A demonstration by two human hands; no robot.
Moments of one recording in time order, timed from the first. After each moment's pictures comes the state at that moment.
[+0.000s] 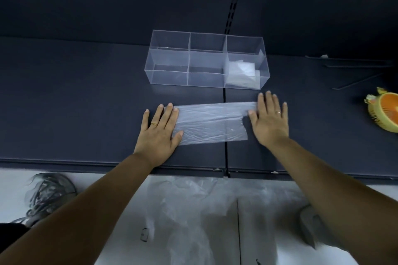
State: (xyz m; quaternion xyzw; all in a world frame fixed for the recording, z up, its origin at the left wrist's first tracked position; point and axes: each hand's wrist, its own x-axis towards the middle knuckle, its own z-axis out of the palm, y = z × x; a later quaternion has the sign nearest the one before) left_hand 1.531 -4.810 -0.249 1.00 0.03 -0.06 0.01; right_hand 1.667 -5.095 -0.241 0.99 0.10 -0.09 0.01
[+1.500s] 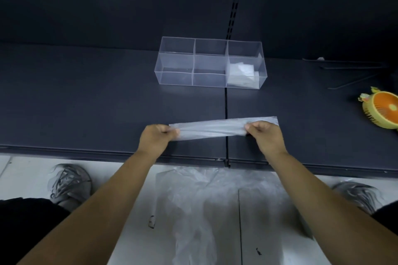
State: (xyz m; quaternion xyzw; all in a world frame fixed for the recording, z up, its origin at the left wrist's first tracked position) left_hand 1.502 -4.821 -0.202 0.81 0.34 -0.06 0.48; right_hand 1.596 -5.091 -0.206 0.85 -0.07 -0.15 -0.51
